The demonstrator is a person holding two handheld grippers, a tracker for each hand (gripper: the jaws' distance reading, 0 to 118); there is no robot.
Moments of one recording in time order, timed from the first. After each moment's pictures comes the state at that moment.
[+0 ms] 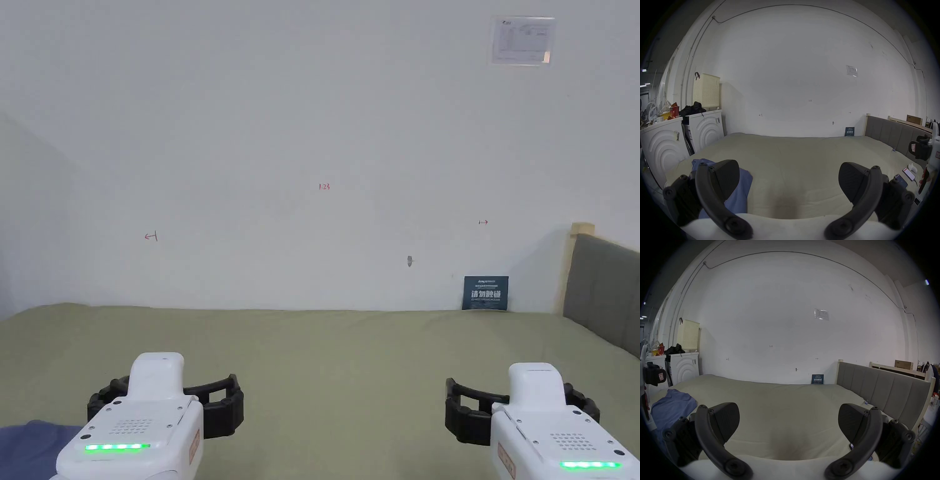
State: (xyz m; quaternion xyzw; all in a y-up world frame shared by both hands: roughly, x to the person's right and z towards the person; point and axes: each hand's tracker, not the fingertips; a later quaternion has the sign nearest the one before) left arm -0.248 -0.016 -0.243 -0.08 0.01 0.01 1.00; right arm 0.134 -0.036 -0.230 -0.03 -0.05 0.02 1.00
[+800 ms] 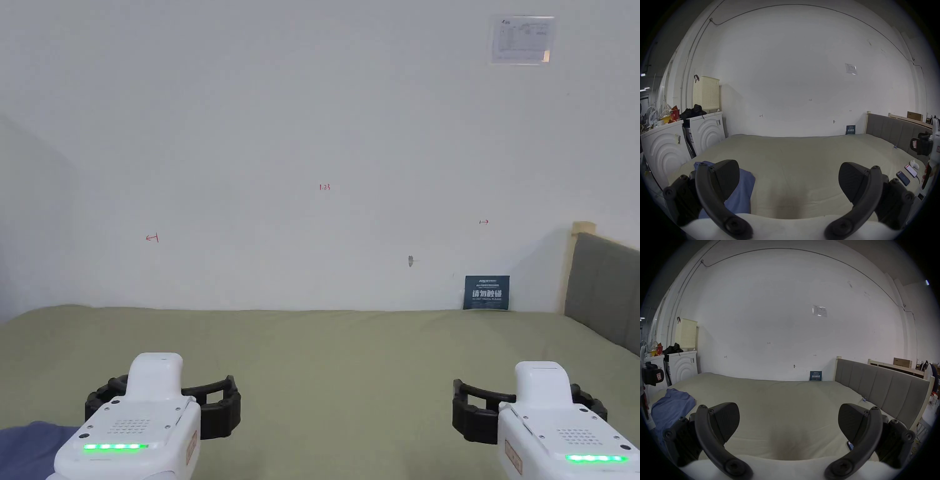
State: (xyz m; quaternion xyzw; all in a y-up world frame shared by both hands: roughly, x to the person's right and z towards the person) left arm -0.254 -0.023 -0.244 -0.08 0.01 -0.02 1.00; right arm 0.142 -0.033 -0.230 -0.05 -0.06 0.02 1.00
